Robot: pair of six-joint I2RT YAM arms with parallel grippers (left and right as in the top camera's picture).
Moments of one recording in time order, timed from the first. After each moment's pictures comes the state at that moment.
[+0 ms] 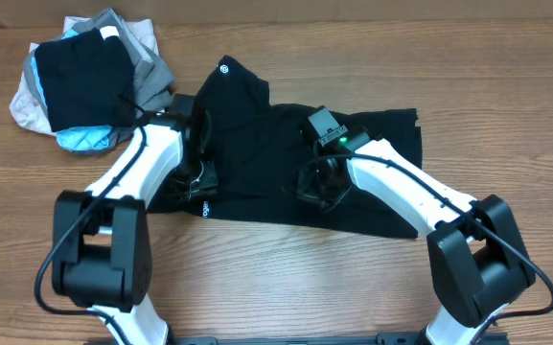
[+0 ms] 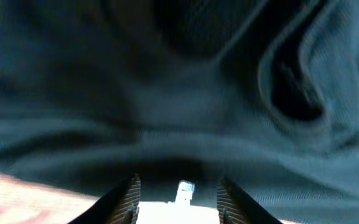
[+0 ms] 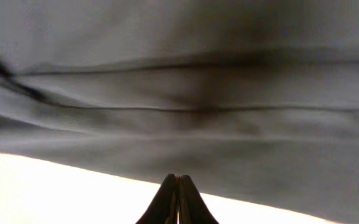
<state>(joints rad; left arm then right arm) -0.16 1.89 1.26 -0.99 0.07 -0.38 0.54 1.86 1.29 -0.85 -0.25 0.68</state>
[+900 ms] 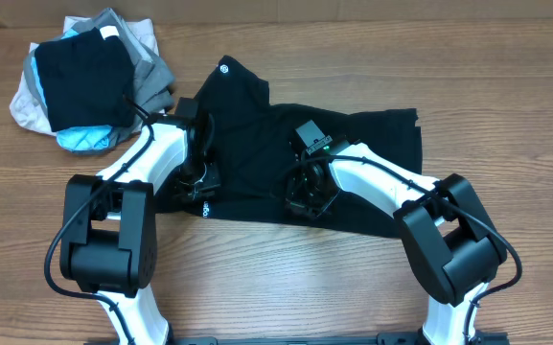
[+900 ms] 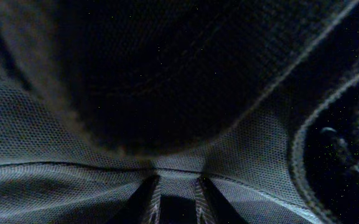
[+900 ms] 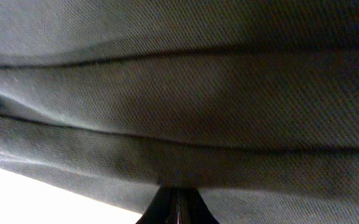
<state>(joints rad) -0.16 1.97 1.26 -0.94 0.07 -0.39 0.57 1.99 1.27 -0.75 -0.37 0.74</state>
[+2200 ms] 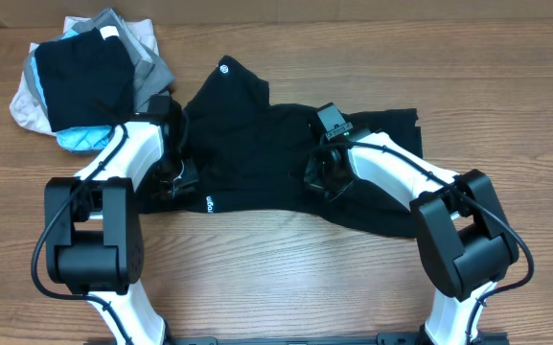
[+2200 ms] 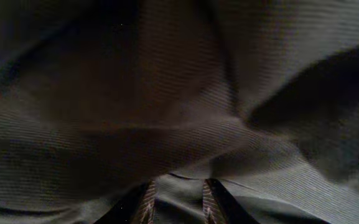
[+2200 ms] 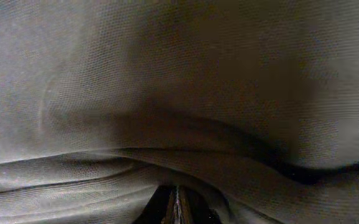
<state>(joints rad) -0.03 1.97 1.27 -0.94 0.01 -0.39 0.46 1.99 1.29 -0.75 -0.14 0.73</state>
